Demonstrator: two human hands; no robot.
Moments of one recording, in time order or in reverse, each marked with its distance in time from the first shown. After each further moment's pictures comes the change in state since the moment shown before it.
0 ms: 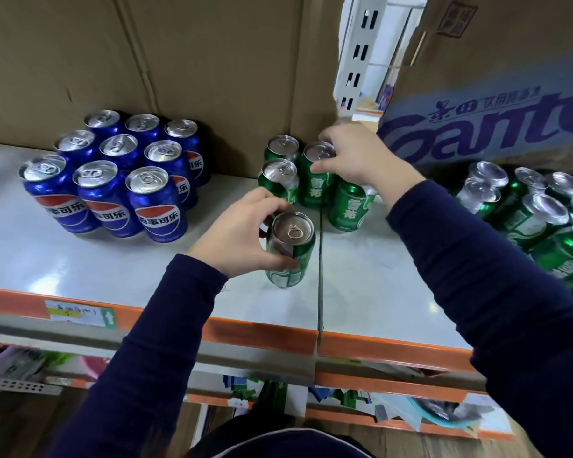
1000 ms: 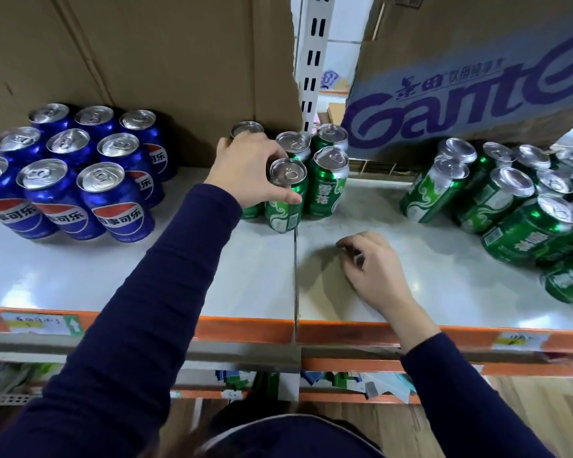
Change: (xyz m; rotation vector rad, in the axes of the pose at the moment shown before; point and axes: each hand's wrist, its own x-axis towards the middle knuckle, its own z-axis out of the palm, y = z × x) left_hand 0.093 0.003 0.012 0.369 0.061 -0.019; right_hand -0.177 0.031 0.116 0.389 0.276 0.190
